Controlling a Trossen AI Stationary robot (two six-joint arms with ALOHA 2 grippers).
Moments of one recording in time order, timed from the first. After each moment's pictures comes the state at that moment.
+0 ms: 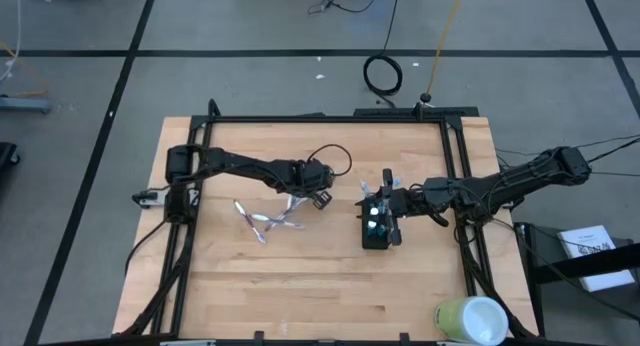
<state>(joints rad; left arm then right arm) 0.13 1.96 1.25 -0.48 -0.28 -0.56 0.22 1.07 0.66 0.31 0.13 -0.04</state>
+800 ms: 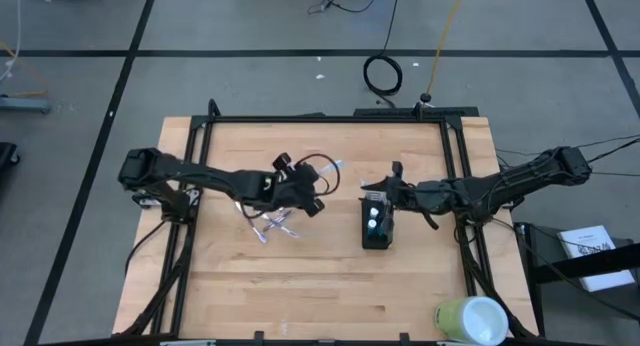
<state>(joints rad) -0.10 1.63 1.25 -0.45 -0.68 -0.36 0.22 1.07 0.66 0.12 0.43 0.06</state>
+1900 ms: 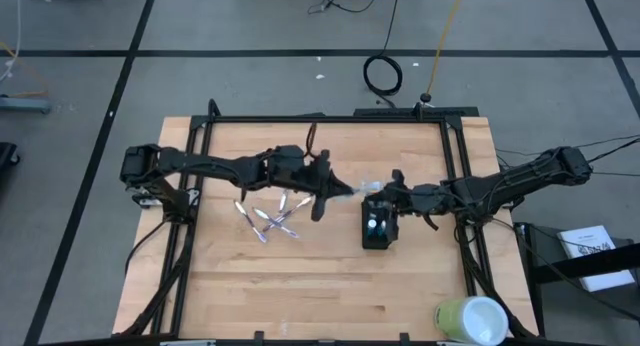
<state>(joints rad) 0.05 1.63 1.16 0.27 0.20 -0.08 0.22 1.05 0.66 -0.04 0.32 0.29</state>
